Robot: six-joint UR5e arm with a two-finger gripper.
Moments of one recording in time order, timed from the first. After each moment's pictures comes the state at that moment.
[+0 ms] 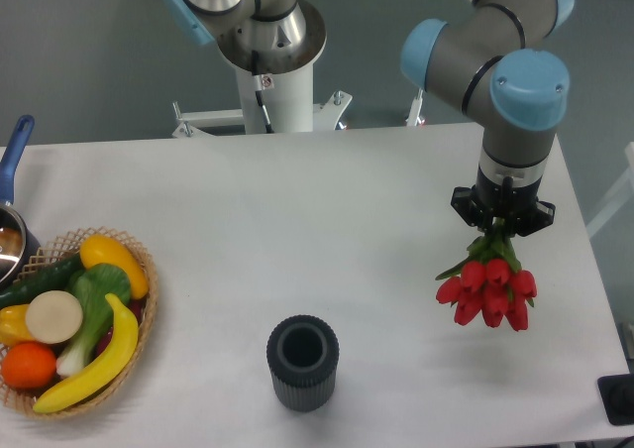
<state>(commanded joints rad) 2.72 -1.95 -1.50 -1.10 1.60 1.05</state>
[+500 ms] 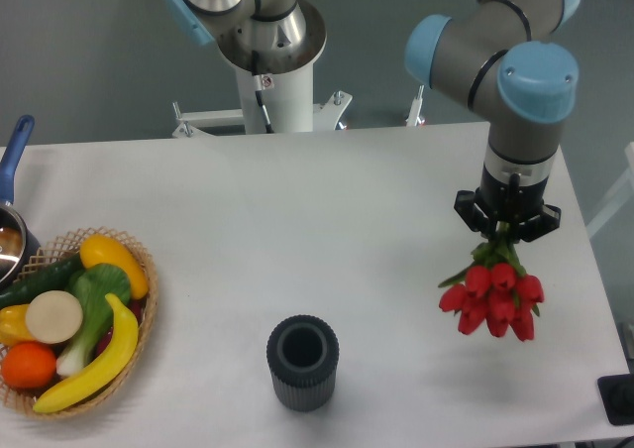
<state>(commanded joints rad) 2.72 -1.97 -1.40 -1.01 1.40 0.97</state>
